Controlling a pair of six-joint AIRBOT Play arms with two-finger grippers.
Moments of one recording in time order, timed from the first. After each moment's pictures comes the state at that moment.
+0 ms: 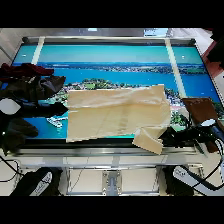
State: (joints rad) left arm 0.03 -0.85 0.84 1.12 -1.13 -1.45; right arm -0.55 -1.15 0.50 -1.01 1.38 1.24
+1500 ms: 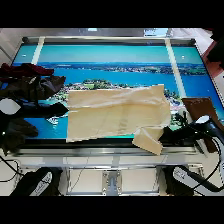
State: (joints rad) left arm 0.03 -0.85 0.84 1.12 -1.15 -1.44; right arm -0.43 -1.14 0.54 -1.06 1.37 1.28
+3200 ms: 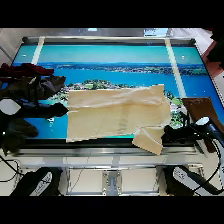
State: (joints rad) left arm 0.03 -0.85 0.83 1.13 -1.14 -1.46; right arm -0.43 -1.11 0.50 -1.09 1.20 1.31
